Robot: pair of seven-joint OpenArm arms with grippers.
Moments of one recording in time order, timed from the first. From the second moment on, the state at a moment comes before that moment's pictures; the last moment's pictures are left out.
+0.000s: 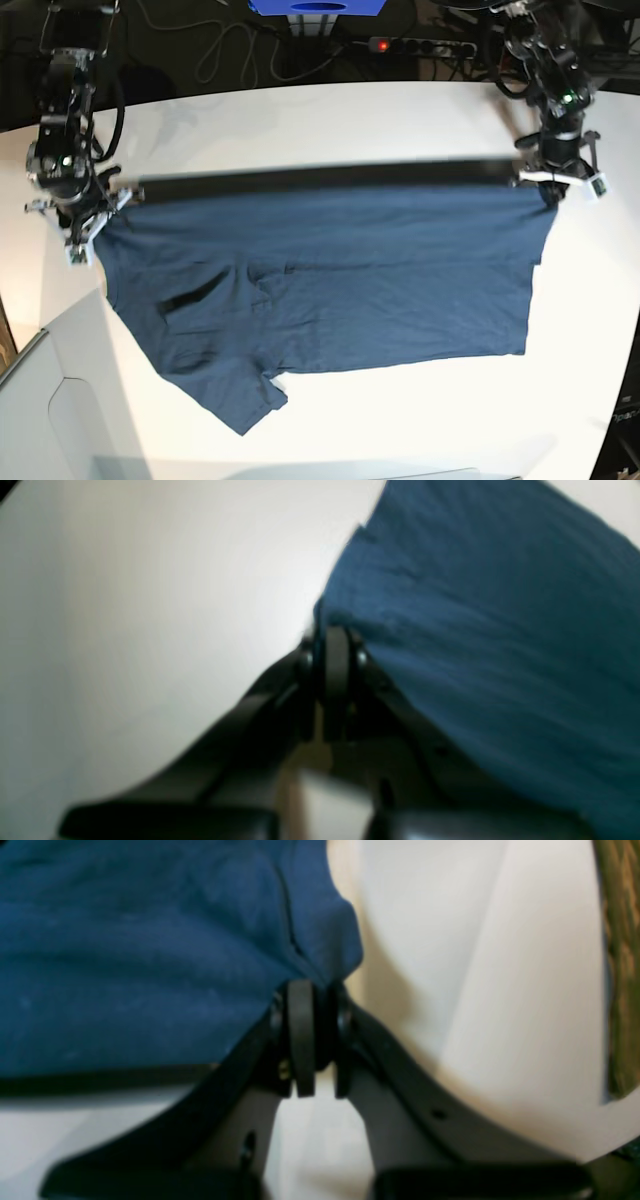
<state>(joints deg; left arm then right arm) 19.9 -6.4 -33.8 103.2 -24.1 -5.5 32.8 -9.7 19.0 13.1 102.0 7.9 10.8 -58.2</state>
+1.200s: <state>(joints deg) 38.0 -1.9 -35.8 108.3 -24.2 -5.7 32.4 -24.0 18.6 19.7 102.0 8.4 10.7 -51.4</state>
